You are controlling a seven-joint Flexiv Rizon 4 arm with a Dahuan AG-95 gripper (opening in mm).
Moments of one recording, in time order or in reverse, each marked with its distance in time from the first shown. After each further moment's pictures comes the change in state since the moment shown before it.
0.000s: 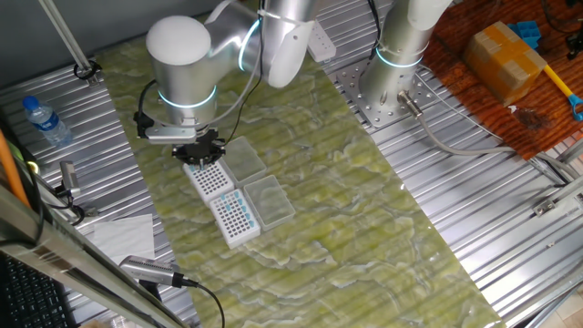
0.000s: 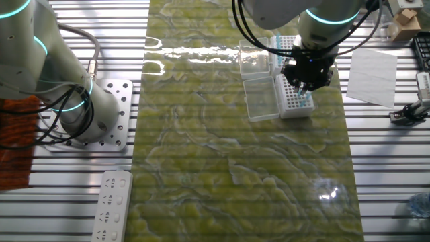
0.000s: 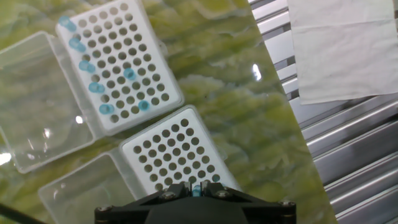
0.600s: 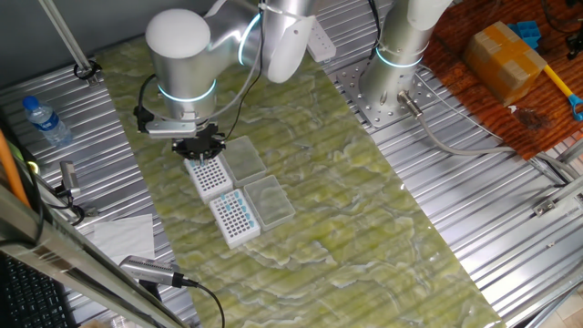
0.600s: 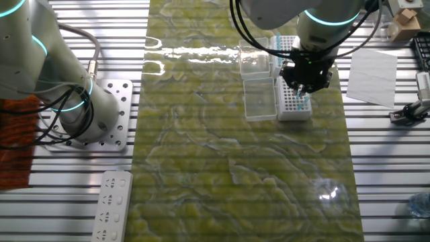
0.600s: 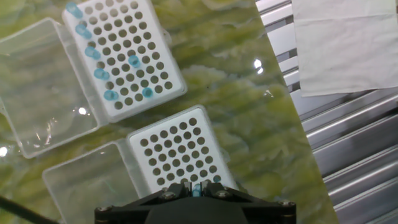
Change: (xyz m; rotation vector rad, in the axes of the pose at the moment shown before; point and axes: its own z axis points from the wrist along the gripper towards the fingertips) arm 0.007 0.001 -0.009 -0.007 -0.001 0.004
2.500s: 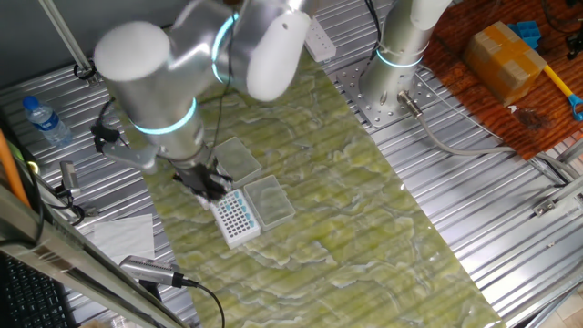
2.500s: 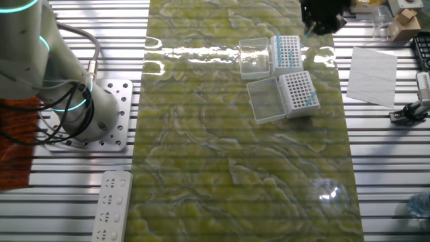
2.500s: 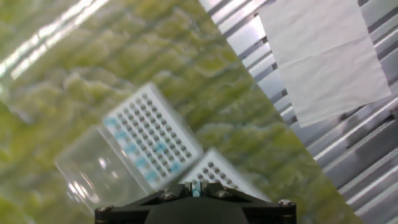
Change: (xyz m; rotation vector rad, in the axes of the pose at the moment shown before) arm -0.150 0.035 -0.066 -0.185 -0.039 0.526
